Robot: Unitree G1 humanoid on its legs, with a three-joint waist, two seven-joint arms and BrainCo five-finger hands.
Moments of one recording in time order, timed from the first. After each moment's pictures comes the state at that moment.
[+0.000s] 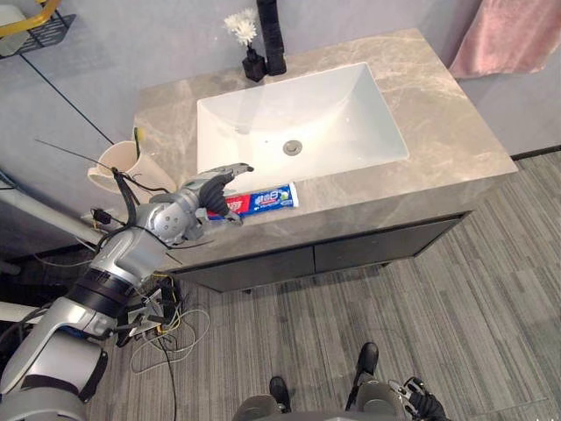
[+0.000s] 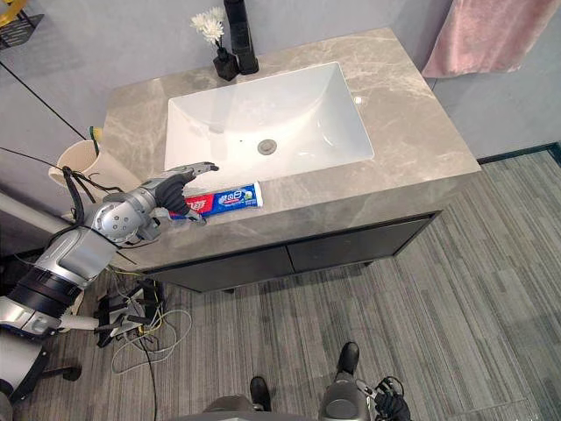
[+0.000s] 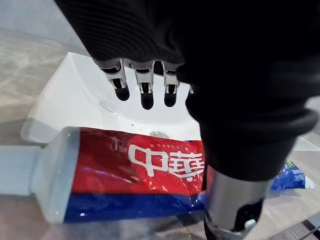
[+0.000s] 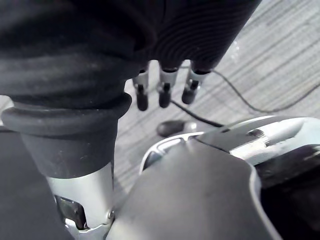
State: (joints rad) left arm -0.60 0.81 -0.42 0.18 0.28 -0.01 -0.24; right arm 0.18 -0.13 -0.27 0.96 0.24 -0.06 0.11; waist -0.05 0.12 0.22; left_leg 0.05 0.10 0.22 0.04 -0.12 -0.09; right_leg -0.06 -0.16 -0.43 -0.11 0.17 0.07
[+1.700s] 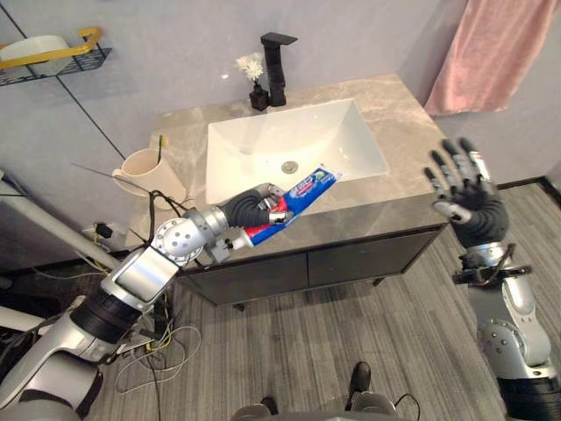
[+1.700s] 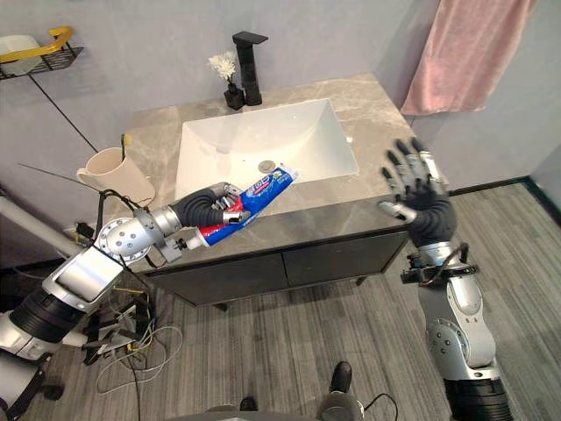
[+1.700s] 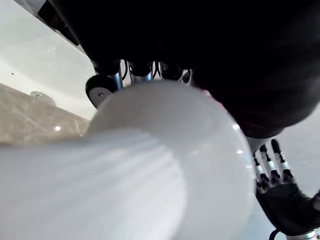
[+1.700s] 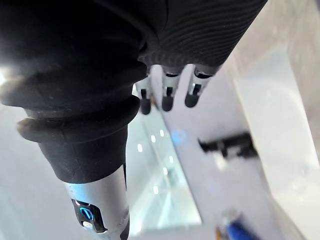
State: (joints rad) left arm -0.45 0.89 -0.48 -0.11 -0.20 -0.03 -0.30; right arm -0.01 -0.67 0.09 -0.34 0.98 -0.10 0.29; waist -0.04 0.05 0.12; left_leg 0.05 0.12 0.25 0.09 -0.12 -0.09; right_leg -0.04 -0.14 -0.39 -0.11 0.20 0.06
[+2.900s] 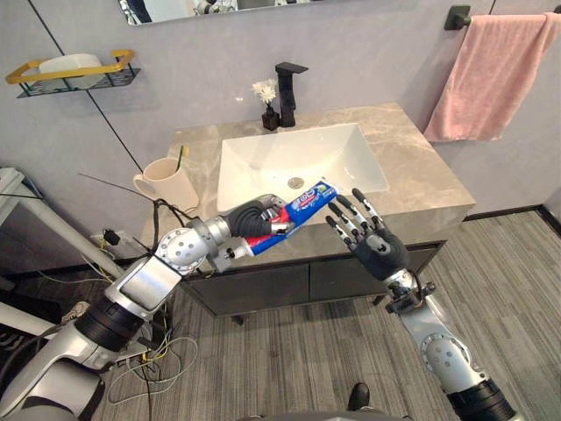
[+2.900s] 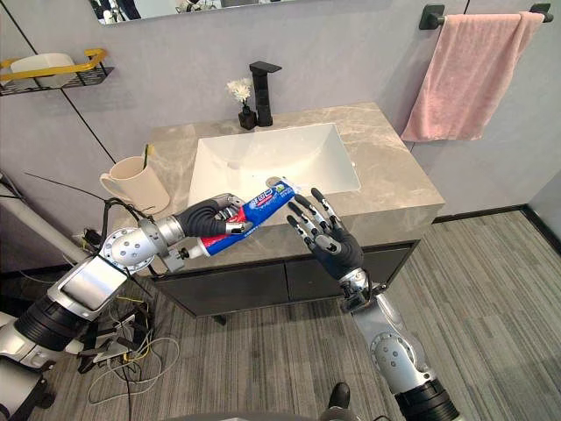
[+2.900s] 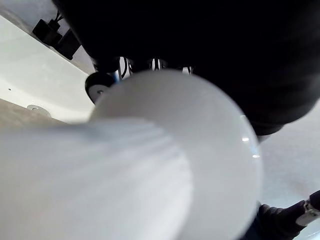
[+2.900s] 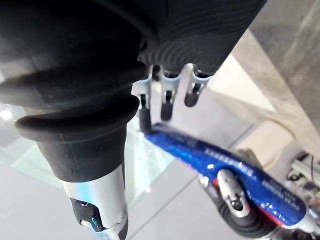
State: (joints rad) left arm -0.46 0.79 -0.44 -0.12 -0.12 -0.05 -0.30; right arm -0.01 -0.37 0.24 -0.15 1.18 -0.04 0.26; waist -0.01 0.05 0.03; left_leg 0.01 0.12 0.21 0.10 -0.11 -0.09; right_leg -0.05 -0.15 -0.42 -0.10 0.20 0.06
